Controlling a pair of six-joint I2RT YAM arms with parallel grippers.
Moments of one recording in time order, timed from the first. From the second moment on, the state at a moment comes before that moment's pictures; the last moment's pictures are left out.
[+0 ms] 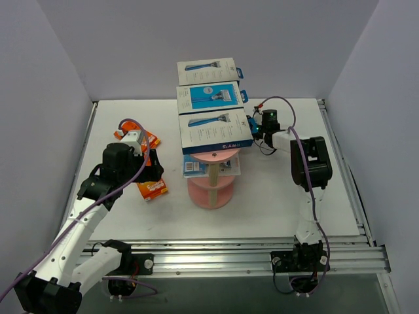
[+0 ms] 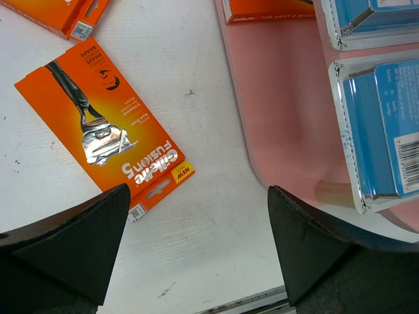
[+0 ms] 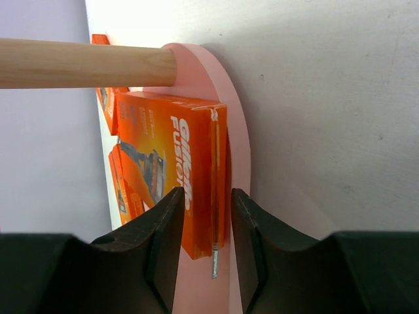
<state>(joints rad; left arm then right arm) -0.32 0.93 0.91 -0.59 0.03 -0.30 0.16 2.20 1.41 0.17 -0.71 0.78</state>
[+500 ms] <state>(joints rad) -0.32 0.94 0.91 -0.59 0.02 -0.30 0.11 2.10 1.32 0.24 -0.76 0.83</state>
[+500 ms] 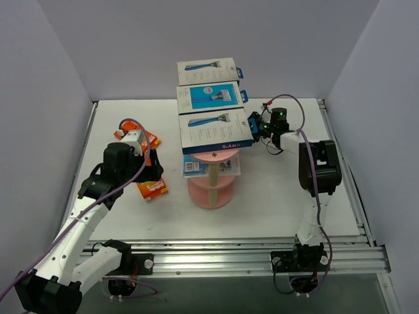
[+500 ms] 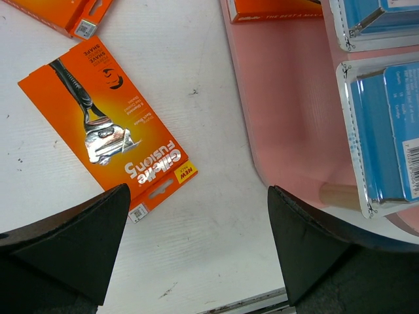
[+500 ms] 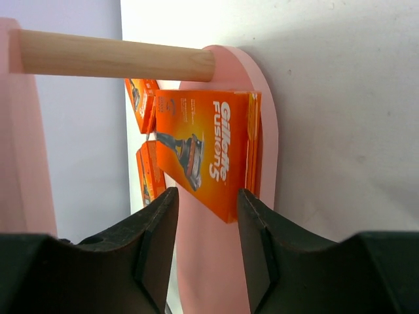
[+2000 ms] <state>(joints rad) -0.19 1.30 0.96 -0.65 -0.16 -0.36 -0.04 1.46 0.36 0.42 -0.71 0.78</state>
